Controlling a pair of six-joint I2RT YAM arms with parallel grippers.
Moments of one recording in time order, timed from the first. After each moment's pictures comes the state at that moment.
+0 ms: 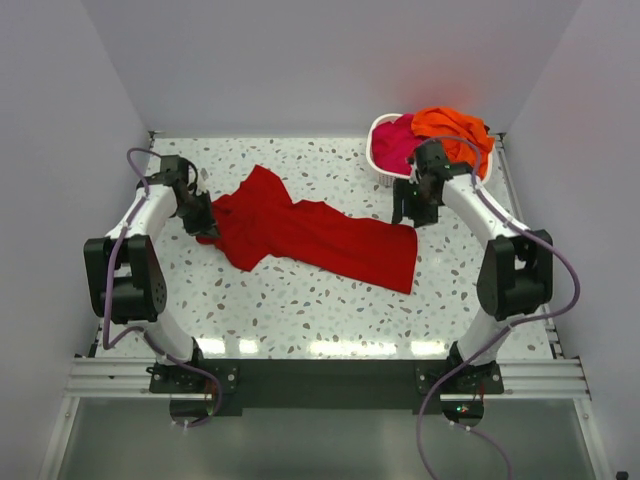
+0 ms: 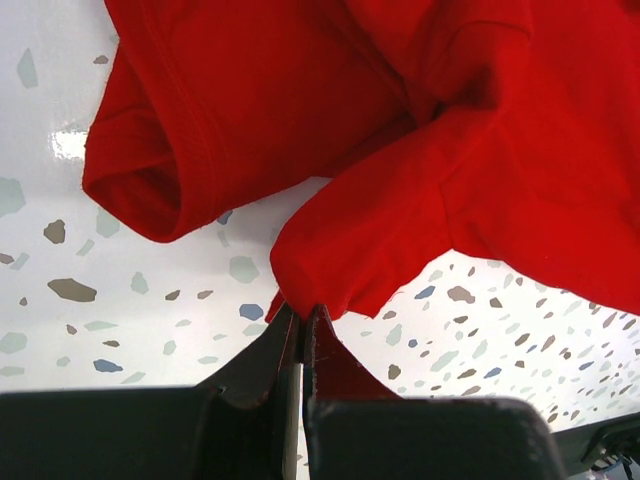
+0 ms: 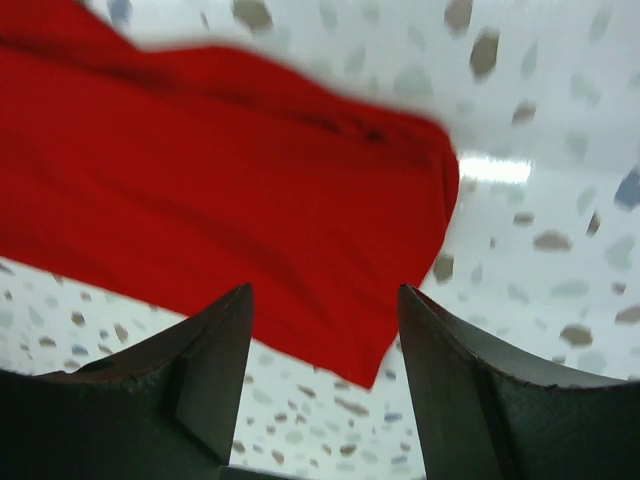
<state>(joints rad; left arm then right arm) 0.09 1.70 1.27 -0.81 0.25 -0.21 0.20 1.79 1.49 -0.83 -0.07 0.26</state>
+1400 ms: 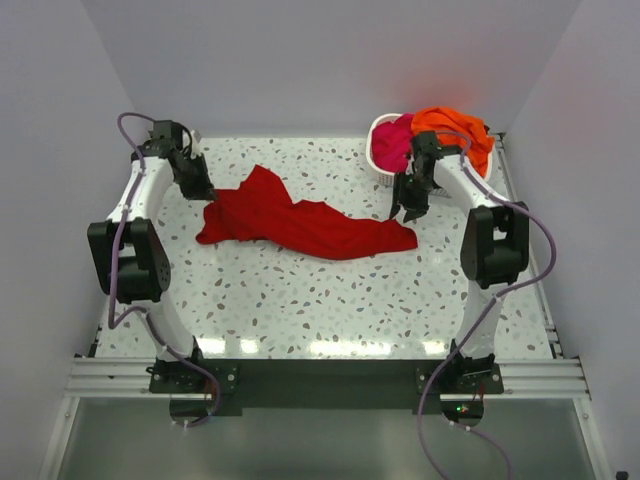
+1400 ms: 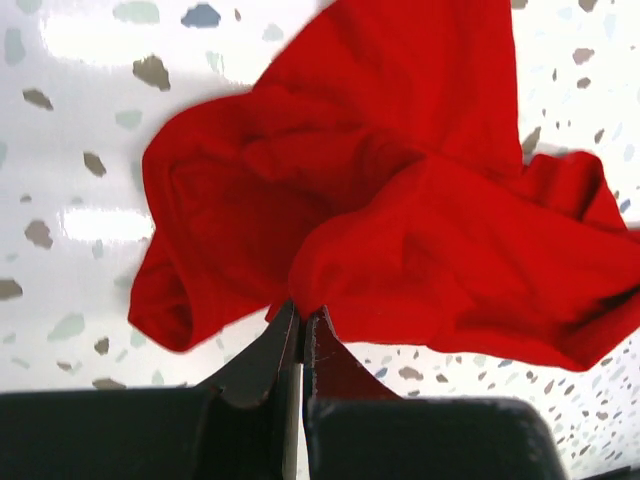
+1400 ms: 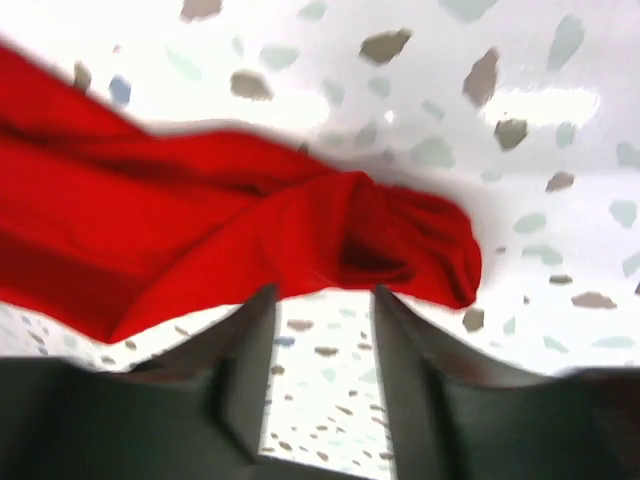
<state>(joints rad) 0.09 1.83 1.58 -0.83 0.26 -0.23 0.18 1.99 1.67 -0.98 -0.16 0.33</state>
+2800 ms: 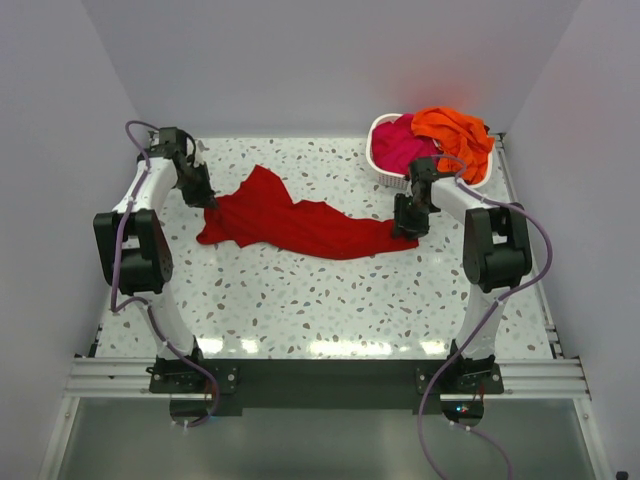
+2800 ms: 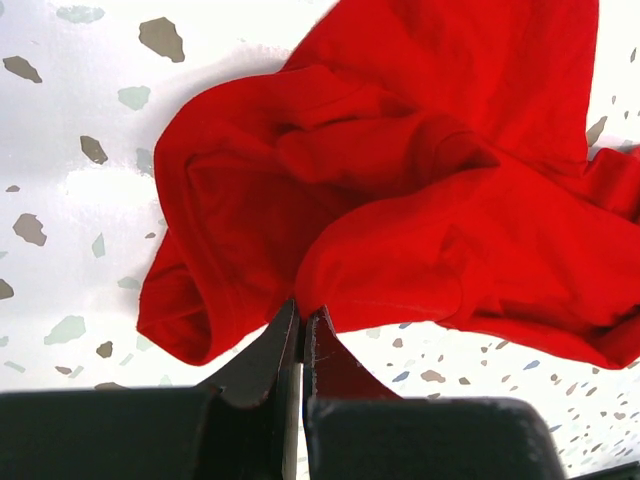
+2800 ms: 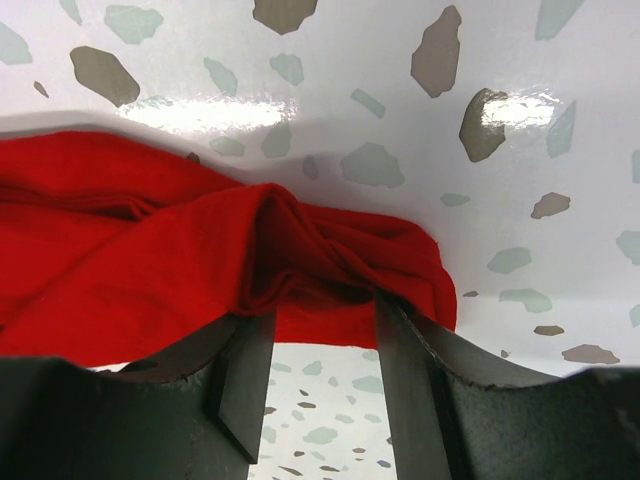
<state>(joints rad) 0.10 1.93 1.61 -0.85 0.24 -0.22 0.17 1.98 1.39 -0.72 -0.10 0.29</state>
